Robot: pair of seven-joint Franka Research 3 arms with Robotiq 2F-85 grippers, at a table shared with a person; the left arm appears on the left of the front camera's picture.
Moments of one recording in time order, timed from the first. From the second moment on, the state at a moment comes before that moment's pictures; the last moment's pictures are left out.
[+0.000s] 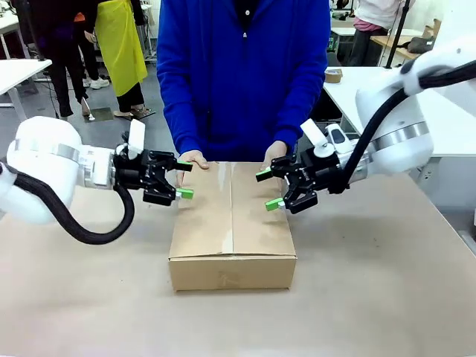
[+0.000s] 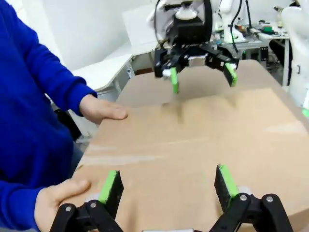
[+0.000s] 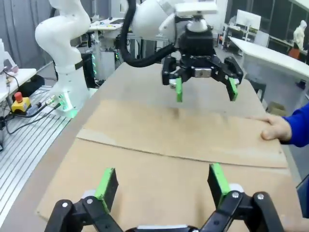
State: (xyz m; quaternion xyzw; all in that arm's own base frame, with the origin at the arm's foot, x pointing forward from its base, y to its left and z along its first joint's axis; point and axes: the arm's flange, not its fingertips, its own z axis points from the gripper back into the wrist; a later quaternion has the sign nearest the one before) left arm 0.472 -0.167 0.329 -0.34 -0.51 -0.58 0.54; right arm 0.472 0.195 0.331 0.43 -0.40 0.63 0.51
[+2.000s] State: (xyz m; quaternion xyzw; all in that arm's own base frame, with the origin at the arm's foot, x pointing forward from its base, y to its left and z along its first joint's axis) left arm 0.475 -0.213 0.309 -0.37 -0.44 -0.61 0.54; right arm 0.493 0.219 0.309 0.40 -0.36 0.60 0.58
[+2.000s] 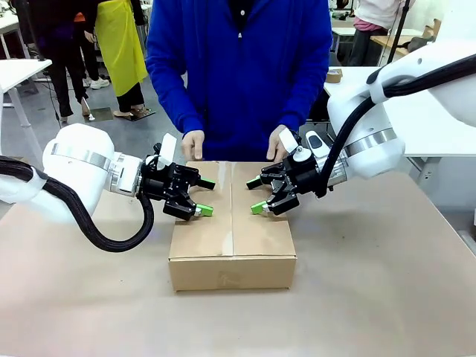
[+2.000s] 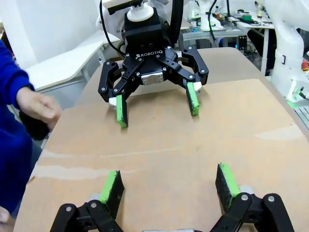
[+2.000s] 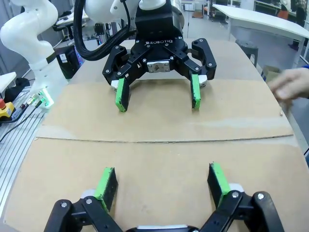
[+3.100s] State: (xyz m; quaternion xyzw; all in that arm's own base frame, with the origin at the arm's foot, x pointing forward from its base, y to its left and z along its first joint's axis) left arm 0.475 -0.213 0.309 -0.37 -0.44 -0.61 0.54; right arm 0.493 0.219 0.309 0.40 -0.36 0.60 0.58
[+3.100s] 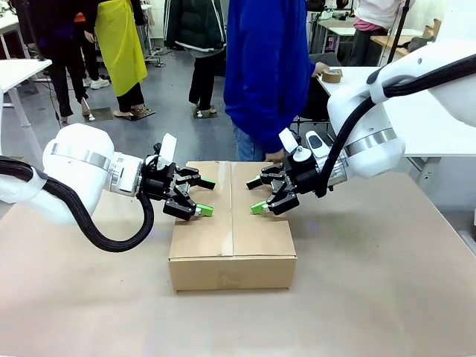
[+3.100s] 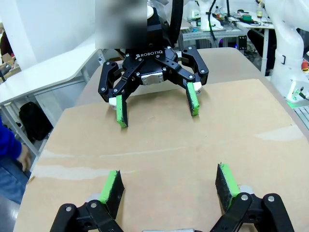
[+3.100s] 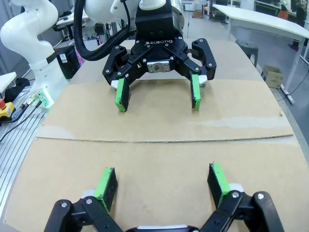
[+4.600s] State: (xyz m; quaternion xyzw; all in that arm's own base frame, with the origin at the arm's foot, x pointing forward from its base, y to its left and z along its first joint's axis) left arm 0.475 -0.213 0.309 -0.37 -0.44 -0.61 0.54; right arm 0.493 0.219 0.309 0.40 -0.36 0.60 0.58
